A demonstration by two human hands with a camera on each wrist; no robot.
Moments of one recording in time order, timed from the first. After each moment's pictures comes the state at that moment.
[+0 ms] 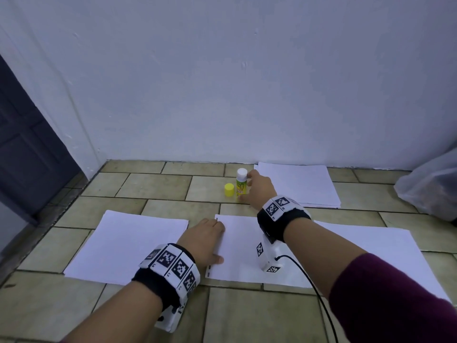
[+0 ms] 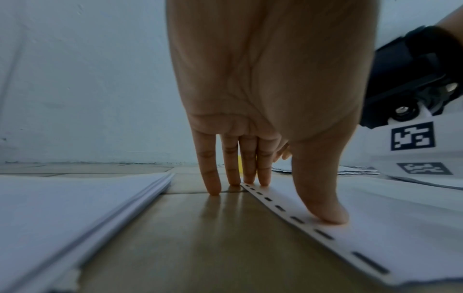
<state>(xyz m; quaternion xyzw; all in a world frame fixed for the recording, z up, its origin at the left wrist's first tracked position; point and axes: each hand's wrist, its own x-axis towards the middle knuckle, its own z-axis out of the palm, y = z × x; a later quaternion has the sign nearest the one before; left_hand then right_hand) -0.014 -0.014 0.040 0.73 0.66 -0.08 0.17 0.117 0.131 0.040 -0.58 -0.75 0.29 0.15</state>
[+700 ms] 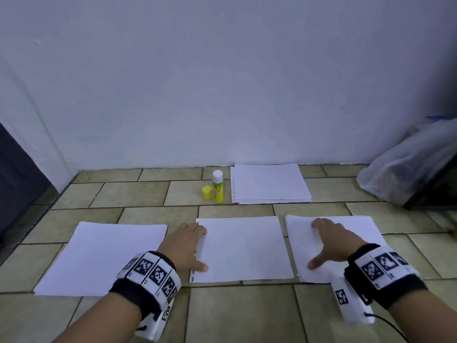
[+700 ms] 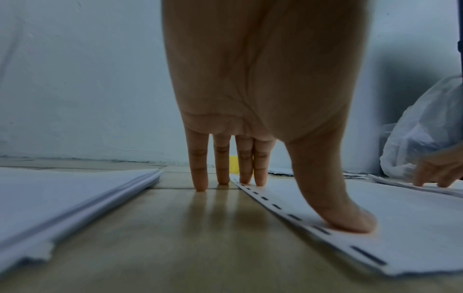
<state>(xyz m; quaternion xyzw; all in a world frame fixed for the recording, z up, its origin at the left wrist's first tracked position) -0.010 -0.018 0.038 0.73 0.66 -0.07 0.20 0.317 0.042 0.052 -0.65 -0.72 0.19 -0.14</state>
